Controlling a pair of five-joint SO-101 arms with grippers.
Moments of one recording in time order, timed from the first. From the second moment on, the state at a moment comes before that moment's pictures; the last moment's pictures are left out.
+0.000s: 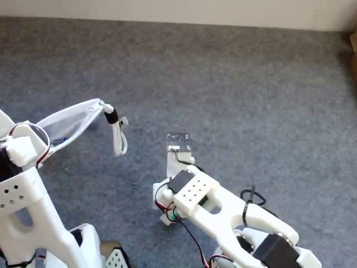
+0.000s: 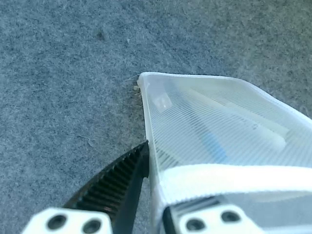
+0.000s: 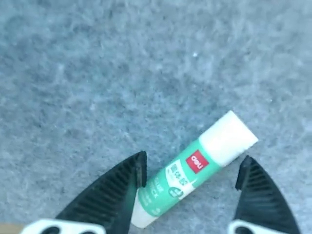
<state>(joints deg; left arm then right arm) -32.9 -41.1 21.0 89.6 21.2 -51.3 -20.8 54.5 53.6 -41.2</state>
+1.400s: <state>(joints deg) -32.9 -41.1 21.0 89.6 21.2 -44.8 -12.7 52.4 50.1 -41.2</state>
